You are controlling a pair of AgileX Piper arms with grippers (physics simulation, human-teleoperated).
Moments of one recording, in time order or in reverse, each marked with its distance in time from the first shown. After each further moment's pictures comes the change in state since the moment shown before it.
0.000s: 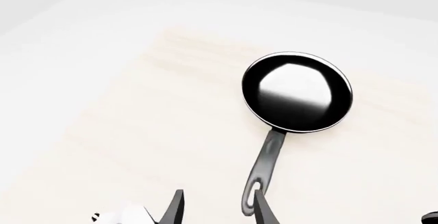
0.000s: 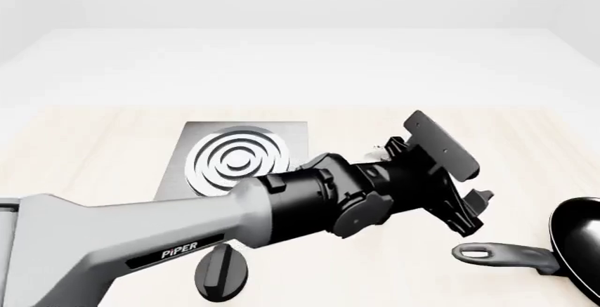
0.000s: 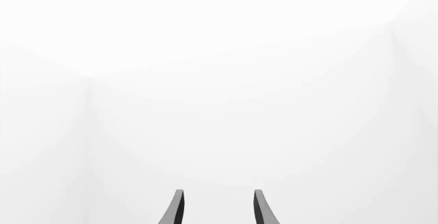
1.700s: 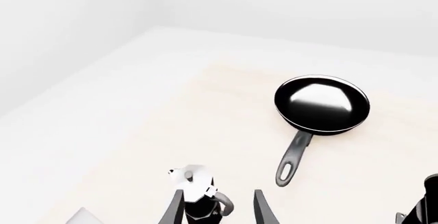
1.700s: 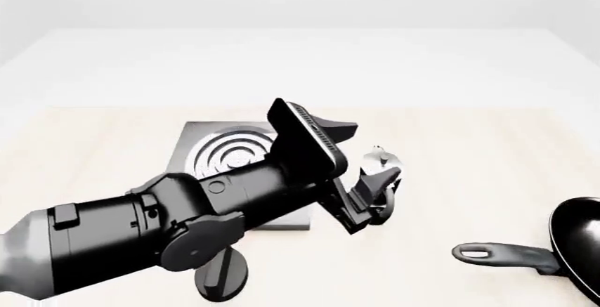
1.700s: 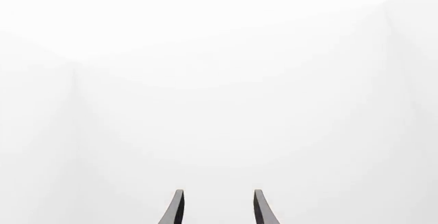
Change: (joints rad) left arm 0.104 -0.490 0.549 -0.265 0.068; right arm -0.028 0.000 0.144 -0.070 0.015
